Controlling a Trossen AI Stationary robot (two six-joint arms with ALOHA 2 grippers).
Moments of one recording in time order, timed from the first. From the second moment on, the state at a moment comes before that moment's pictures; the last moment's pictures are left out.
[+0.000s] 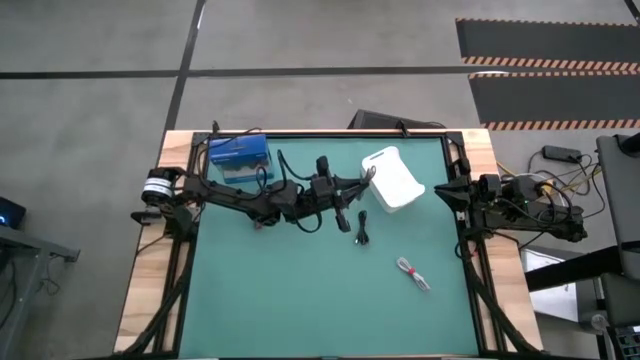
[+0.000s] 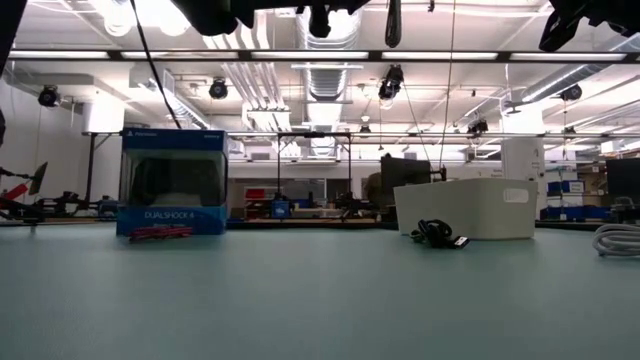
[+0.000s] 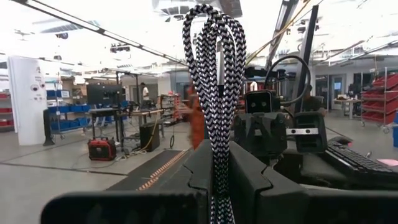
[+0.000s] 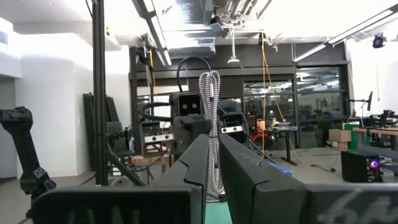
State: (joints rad) left arm -0.06 1.77 1.16 0.96 -0.32 0.13; right arm -0.08 0.05 0.26 0.17 -0.08 0.06
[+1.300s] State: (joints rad) left arm -0.06 1.95 1.23 1.02 -0.29 0.08; right arm -0.08 0.05 0.26 0.13 -0.08 0.05
